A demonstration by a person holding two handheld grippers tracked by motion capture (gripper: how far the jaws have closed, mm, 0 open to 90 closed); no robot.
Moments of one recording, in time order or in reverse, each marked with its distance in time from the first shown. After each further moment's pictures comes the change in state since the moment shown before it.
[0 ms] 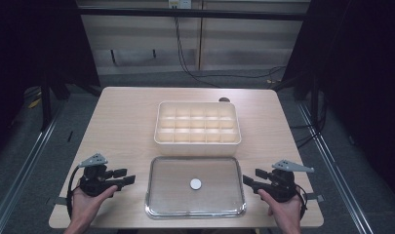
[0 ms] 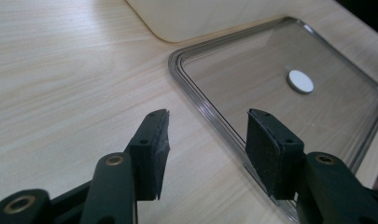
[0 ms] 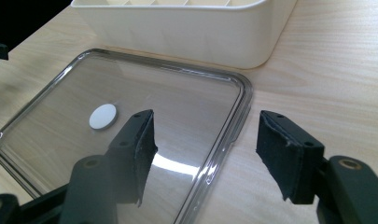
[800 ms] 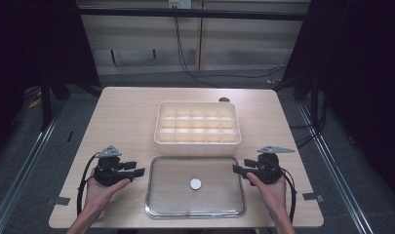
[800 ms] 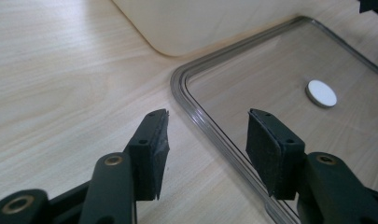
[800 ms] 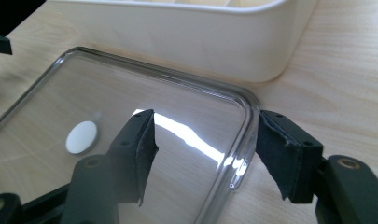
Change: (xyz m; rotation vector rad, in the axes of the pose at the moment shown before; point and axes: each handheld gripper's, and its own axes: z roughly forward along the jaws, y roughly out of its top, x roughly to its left) left arm 0.005 0.017 0.036 0.031 0.008 0.044; right arm -0.013 0.024 0.050 0.088 0.038 0.007
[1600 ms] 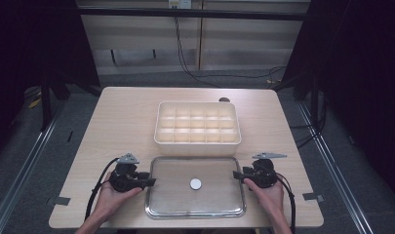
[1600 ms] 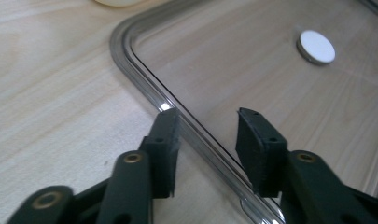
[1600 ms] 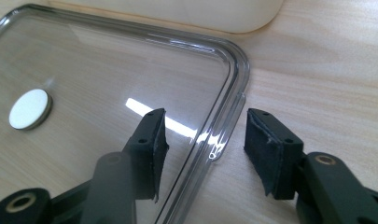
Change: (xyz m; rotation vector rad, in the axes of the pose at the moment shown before) left arm -0.023 -0.009 0.033 0.145 -0.056 0.067; right arm -0.006 -0.023 0.021 0.091 -0.077 0.005
